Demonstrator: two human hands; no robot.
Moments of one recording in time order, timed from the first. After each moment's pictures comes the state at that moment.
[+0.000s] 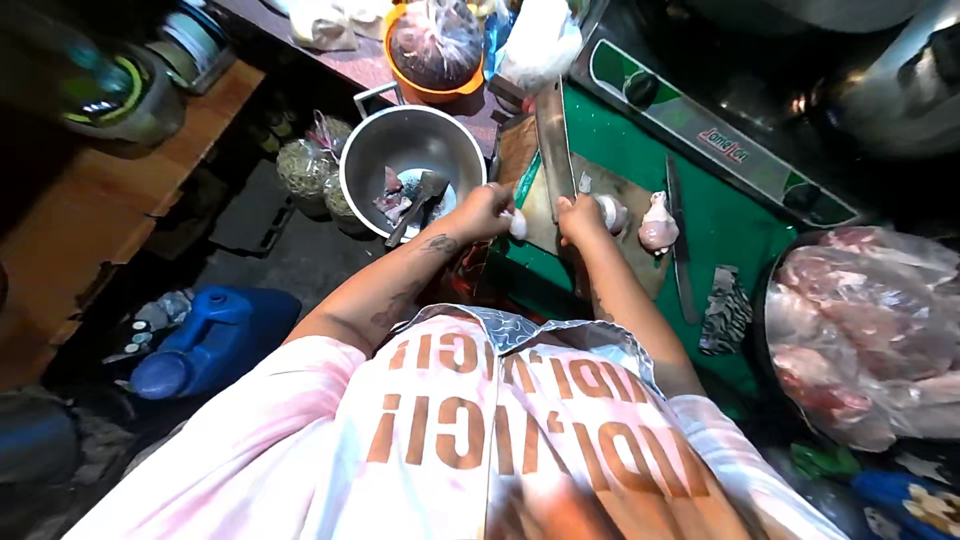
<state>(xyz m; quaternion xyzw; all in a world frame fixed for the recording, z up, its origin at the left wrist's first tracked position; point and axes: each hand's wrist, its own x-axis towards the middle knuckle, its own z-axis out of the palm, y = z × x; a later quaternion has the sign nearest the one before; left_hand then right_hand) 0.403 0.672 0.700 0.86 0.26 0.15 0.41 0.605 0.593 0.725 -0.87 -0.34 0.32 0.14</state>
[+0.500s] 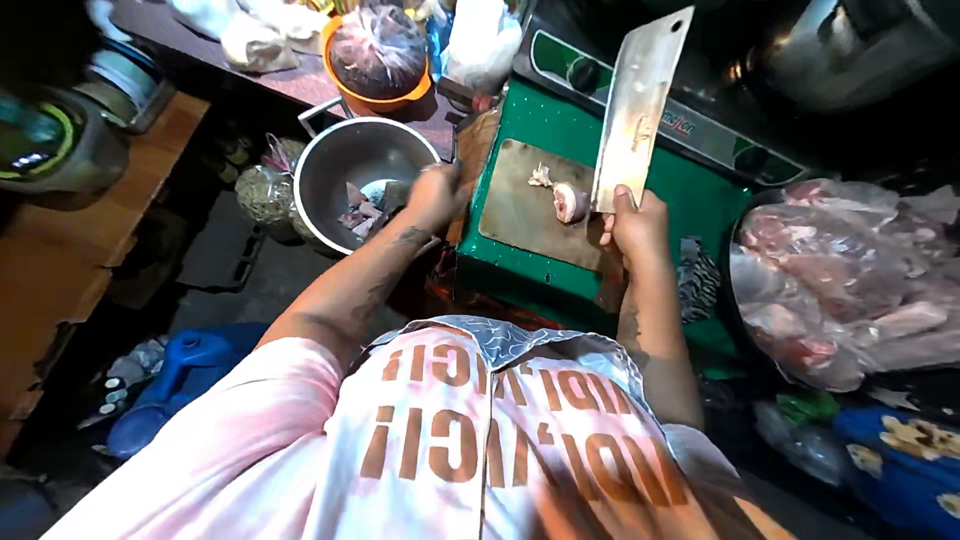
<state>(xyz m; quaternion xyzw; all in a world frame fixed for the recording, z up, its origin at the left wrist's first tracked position) 0.424 0.696 0.701 0.86 0.38 0.13 0.31 0.671 0.499 0.780 -0.86 -0.23 0.24 0.40</state>
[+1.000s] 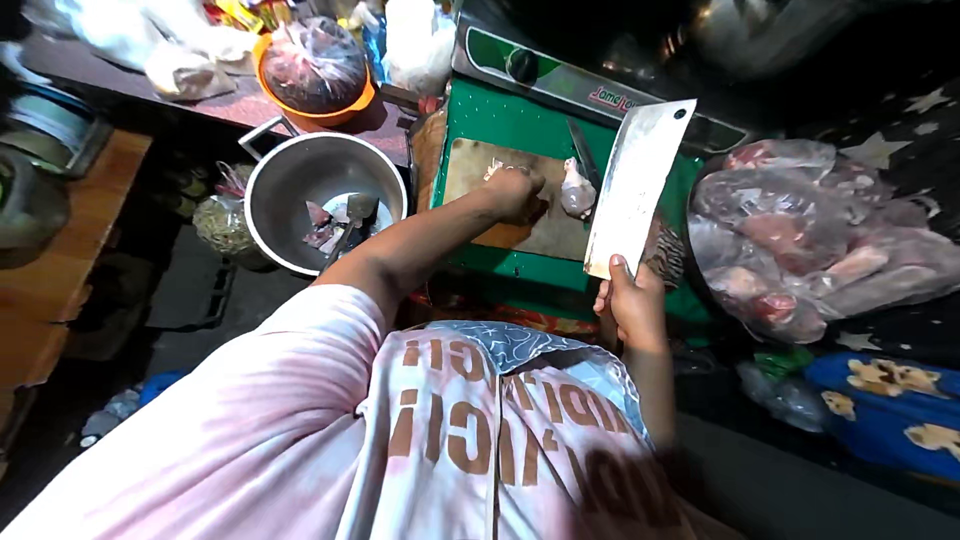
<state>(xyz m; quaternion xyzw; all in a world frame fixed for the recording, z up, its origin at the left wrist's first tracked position) 0.609 0.646 0.710 0.97 0.11 -0.04 0.19 0.651 0.372 0.771 -0.82 -0.10 0.26 0.50</state>
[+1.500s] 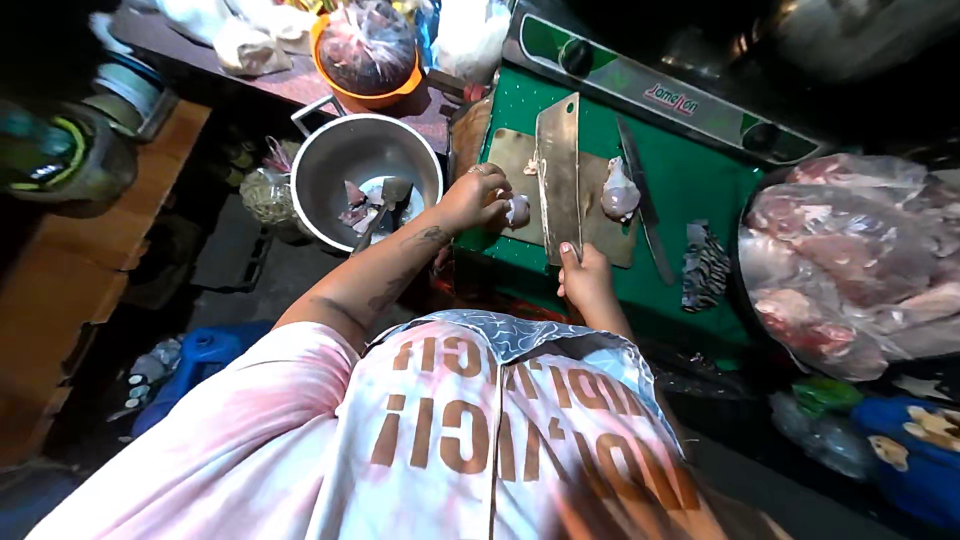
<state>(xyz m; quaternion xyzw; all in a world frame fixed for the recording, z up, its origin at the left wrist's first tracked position) 0.473 0.678 0.678 0.92 0.13 0.20 0.32 0.600 0.445 0.746 -0.86 -0.25 0.33 0.30</state>
